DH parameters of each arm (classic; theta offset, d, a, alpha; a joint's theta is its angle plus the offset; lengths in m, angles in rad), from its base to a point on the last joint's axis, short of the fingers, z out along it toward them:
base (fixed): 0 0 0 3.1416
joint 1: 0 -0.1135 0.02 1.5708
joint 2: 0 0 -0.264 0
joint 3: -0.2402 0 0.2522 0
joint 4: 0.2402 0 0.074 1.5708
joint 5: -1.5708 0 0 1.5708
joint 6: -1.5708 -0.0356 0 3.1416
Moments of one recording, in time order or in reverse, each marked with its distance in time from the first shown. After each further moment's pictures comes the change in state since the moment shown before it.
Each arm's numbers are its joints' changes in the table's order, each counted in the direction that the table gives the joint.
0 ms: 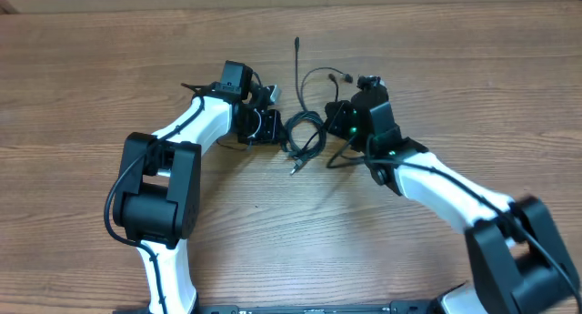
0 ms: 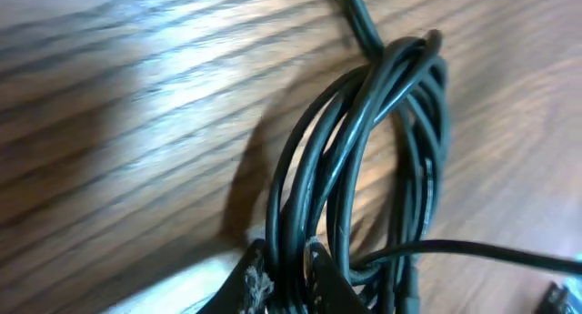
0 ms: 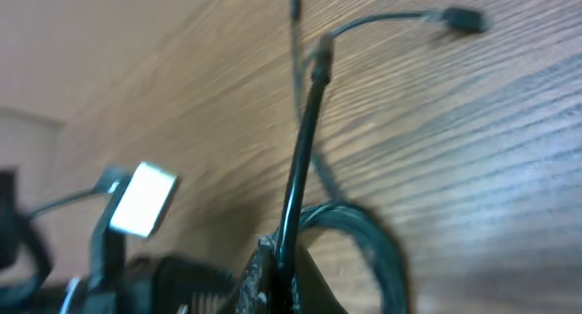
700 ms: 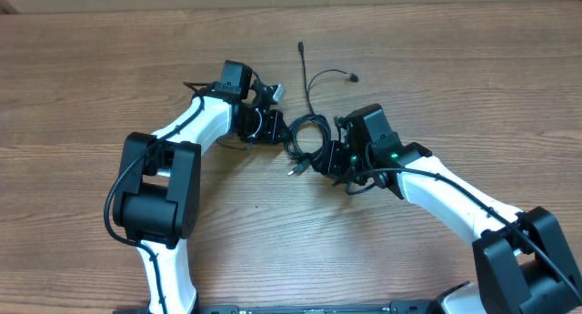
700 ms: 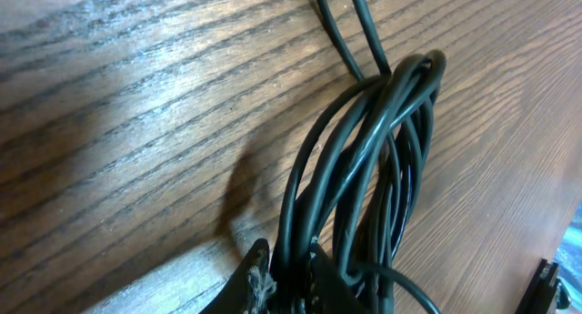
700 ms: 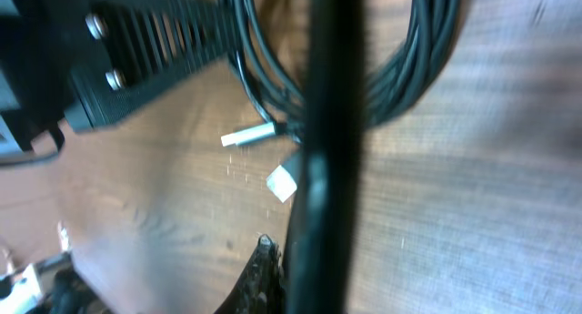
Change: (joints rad) left arm 0.000 0.000 0.000 -0.008 -0.049 -0.056; right arm -0.010 -0.023 0.000 0.429 0.437 0.051
